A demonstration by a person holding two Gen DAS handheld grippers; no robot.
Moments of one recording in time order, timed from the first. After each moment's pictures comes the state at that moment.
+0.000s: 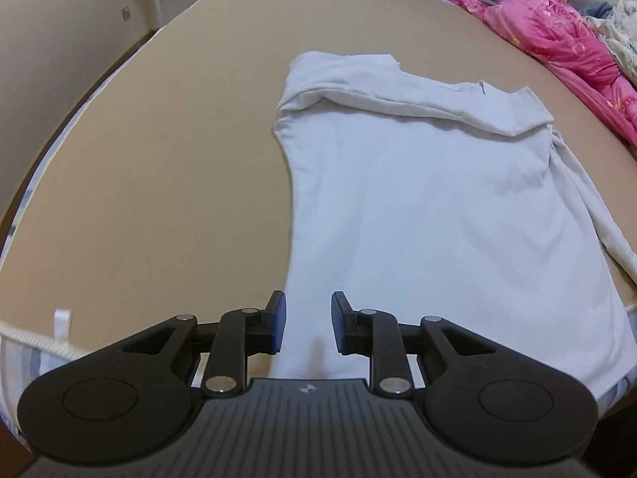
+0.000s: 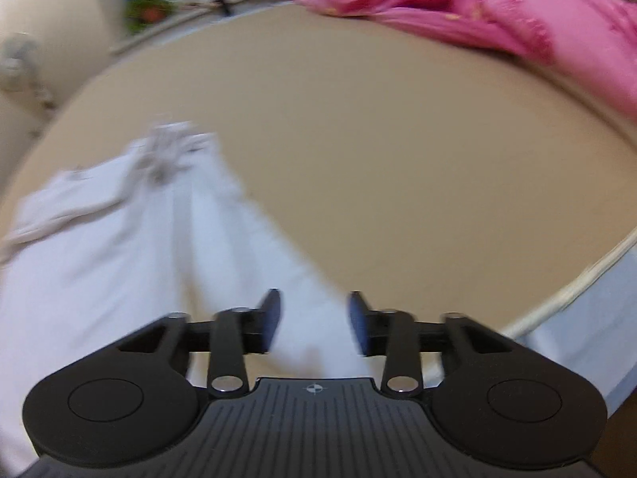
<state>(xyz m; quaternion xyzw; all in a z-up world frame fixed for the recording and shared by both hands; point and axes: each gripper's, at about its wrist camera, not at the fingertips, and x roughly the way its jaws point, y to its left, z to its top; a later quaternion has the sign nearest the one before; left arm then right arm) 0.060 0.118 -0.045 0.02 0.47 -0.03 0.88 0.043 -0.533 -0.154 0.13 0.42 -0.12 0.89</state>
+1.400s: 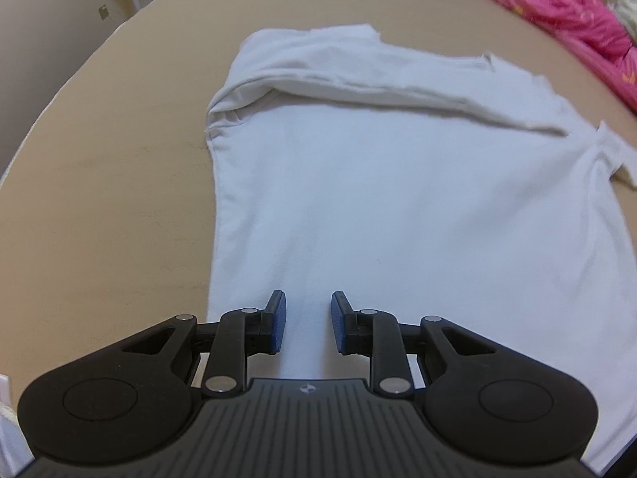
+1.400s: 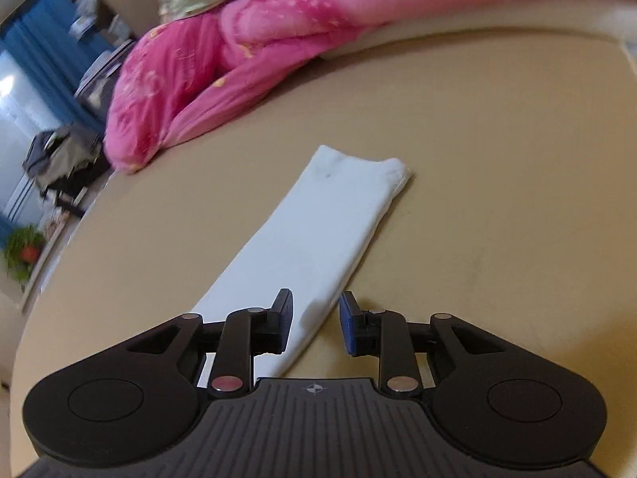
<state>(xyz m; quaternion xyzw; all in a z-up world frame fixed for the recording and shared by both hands) 0.135 0.077 -0.092 0.04 0.50 -0.04 0.87 0.161 -0.777 -0.248 0.41 0.24 -0.30 0.83</state>
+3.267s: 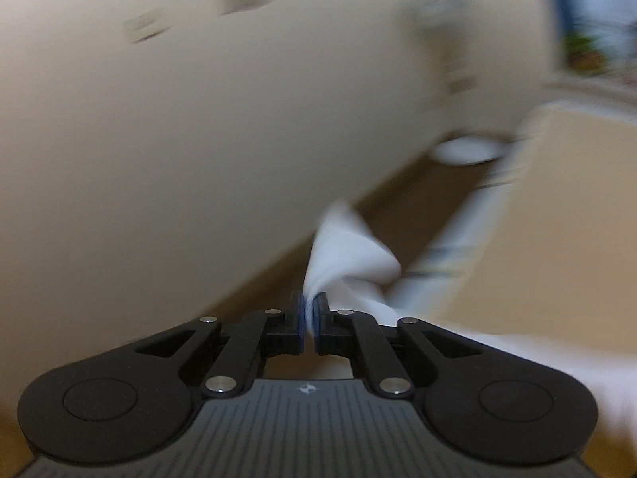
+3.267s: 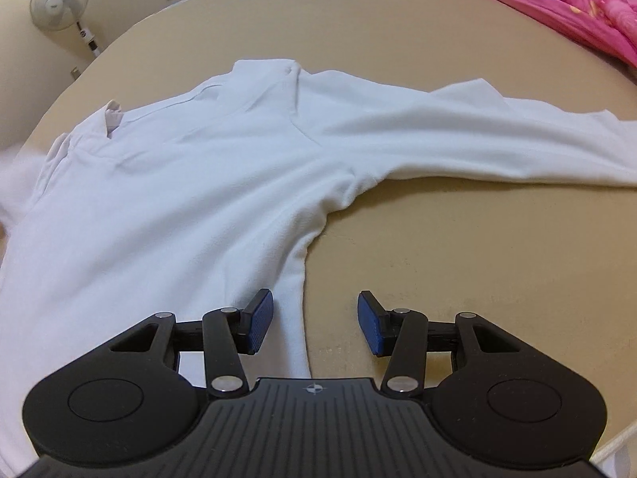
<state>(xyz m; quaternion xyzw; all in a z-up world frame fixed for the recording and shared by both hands) 0.259 0.386 0.010 0.03 0.32 0.44 0.84 0.159 -0.438 -0.206 0.11 0.46 -0.01 0.88</state>
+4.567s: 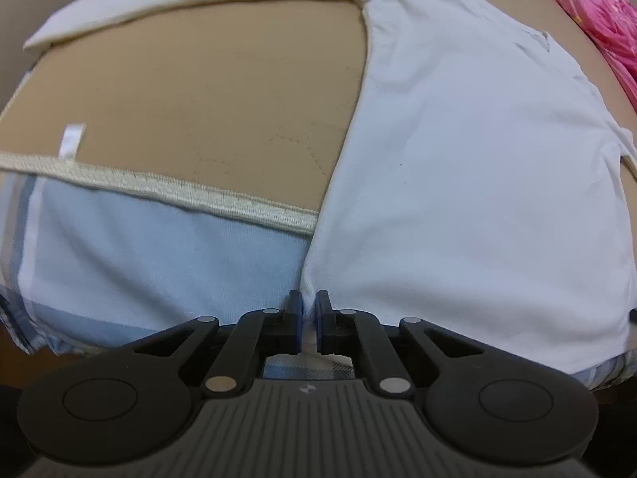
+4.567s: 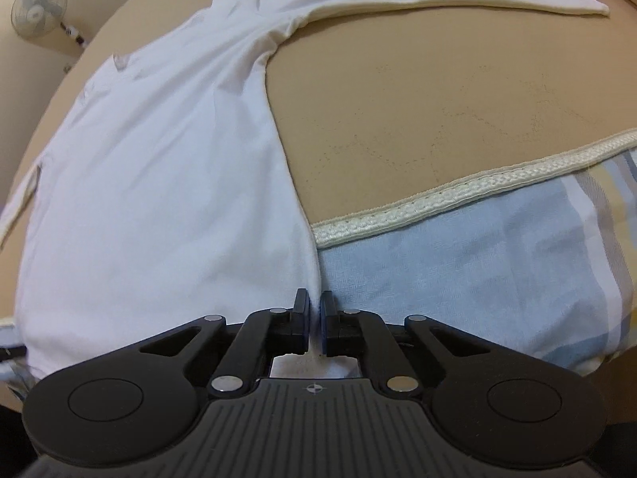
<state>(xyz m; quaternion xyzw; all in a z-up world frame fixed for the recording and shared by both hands) 0.066 0.196 -0.164 -0.06 0.60 0.02 0.80 -0.008 -0.454 -0.214 0.20 0.52 -0.02 0.83</state>
